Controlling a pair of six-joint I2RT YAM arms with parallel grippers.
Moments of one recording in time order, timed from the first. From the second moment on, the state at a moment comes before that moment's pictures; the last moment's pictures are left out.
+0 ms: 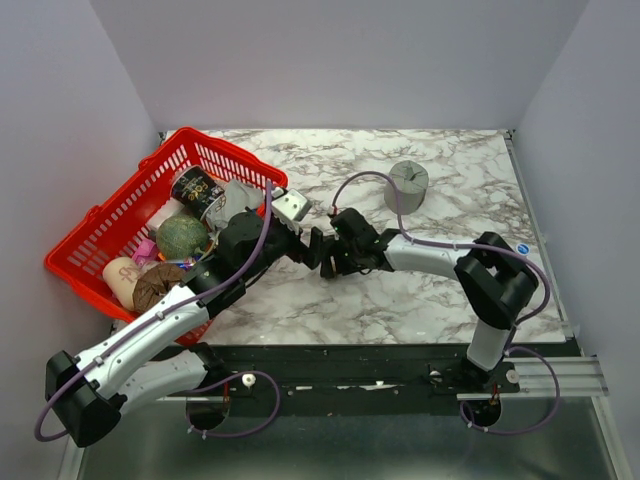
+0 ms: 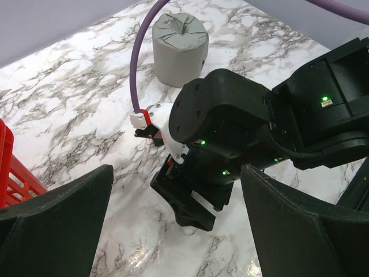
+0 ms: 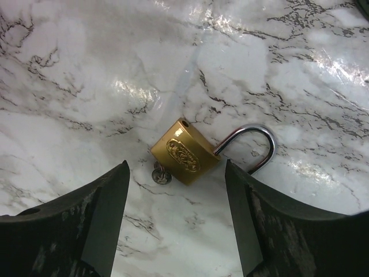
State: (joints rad) left arm -0.77 0.94 0.81 -0.03 0.04 -0.05; right arm 0.82 1.80 1.07 -0.20 -0.01 0.48
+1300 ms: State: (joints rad) left arm -0.77 0.94 0.81 -0.03 0.04 -0.06; right arm 0.87 1.86 1.09 -0.12 0.15 0.33
